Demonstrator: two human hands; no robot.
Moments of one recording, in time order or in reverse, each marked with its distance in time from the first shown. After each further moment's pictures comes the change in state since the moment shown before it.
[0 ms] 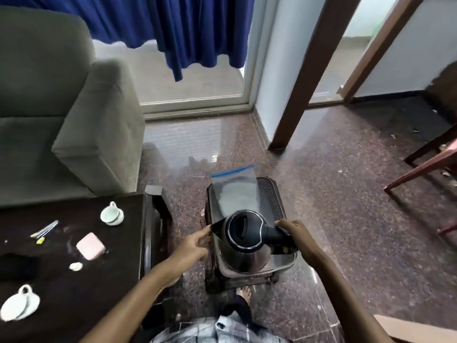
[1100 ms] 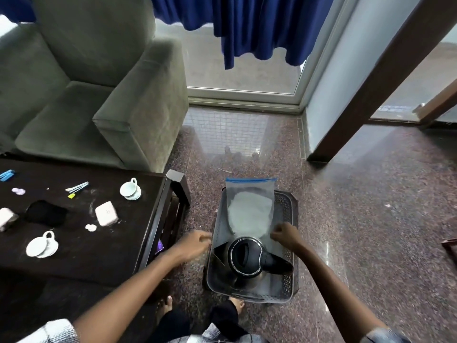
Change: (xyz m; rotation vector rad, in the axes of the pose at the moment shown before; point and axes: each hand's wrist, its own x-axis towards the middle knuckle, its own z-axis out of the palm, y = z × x) left_hand 0.071 0.012 0.019 0.243 0.194 -0.205; right_hand 0.159 0.014 0.001 -0.729 -0.341 -0.084
